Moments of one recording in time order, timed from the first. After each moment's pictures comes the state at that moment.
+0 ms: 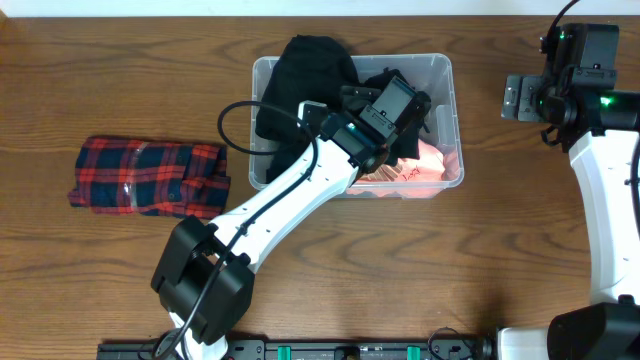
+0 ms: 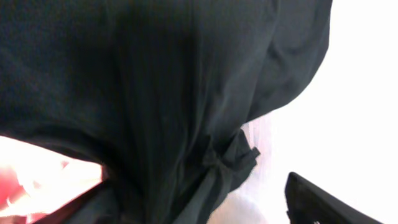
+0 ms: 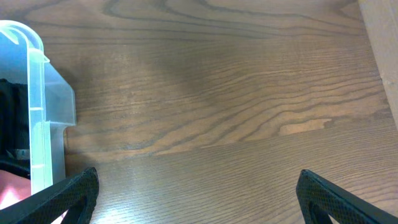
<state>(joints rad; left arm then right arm) -0.77 1.90 1.63 -0.74 -0.53 -2.09 -0.07 1.56 1.51 -0.86 0.22 -0.01</state>
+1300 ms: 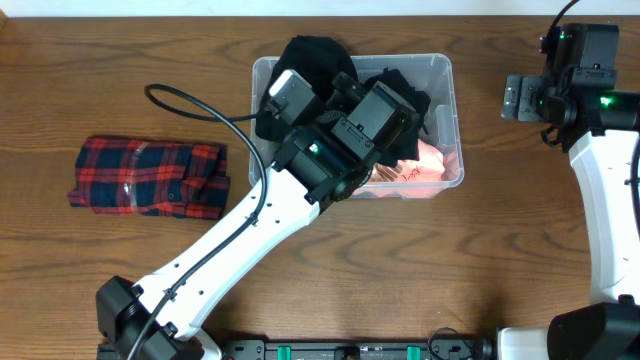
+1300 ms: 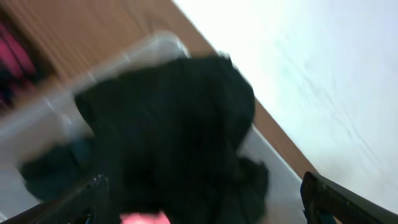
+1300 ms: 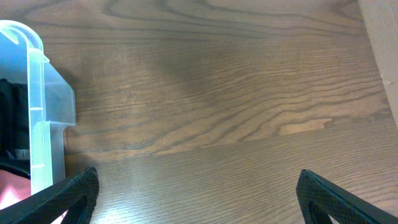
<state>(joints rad) -0.81 1.65 1.63 -0.94 -0.79 -1.48 -0.07 1.56 1.51 -0.86 0.22 -0.01</state>
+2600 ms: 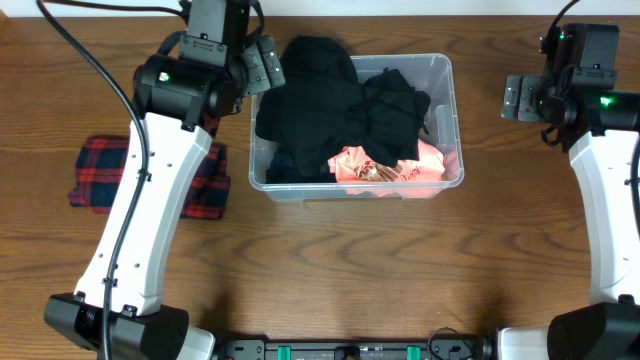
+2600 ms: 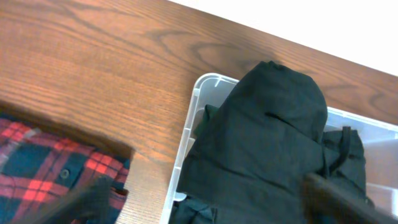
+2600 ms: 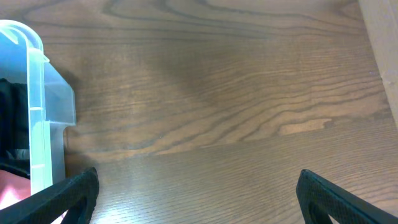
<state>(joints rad) -0.28 1.65 1.85 -1.07 -0.17 -0.51 -0.07 1.56 1.51 -0.86 0.22 -0.01</state>
